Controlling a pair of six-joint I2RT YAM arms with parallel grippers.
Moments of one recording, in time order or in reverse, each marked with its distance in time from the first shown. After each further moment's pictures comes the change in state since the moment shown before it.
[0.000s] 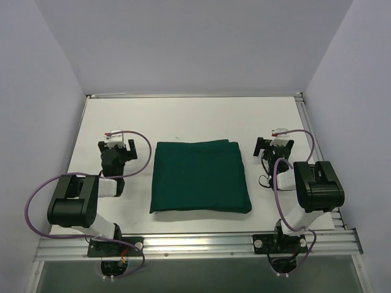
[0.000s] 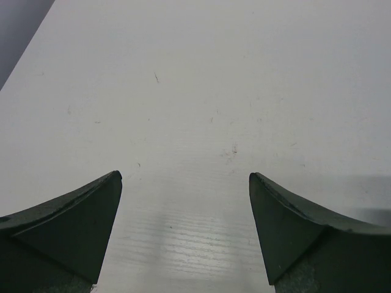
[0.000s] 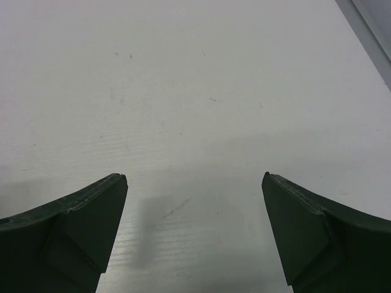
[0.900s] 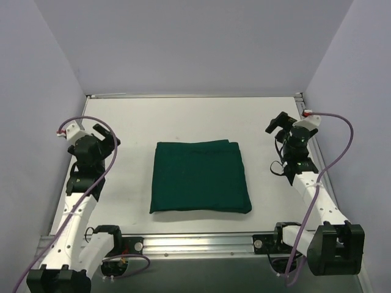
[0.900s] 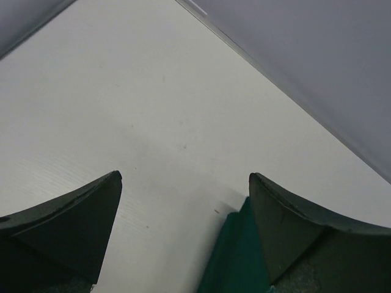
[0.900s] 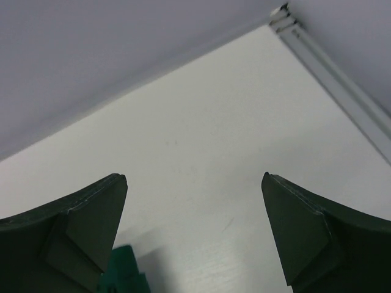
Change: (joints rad) left arm 0.003 -0.668 0.395 -1.194 -0.237 -0.602; right arm 0.000 -0.565 0.299 -0.795 0.140 0.363
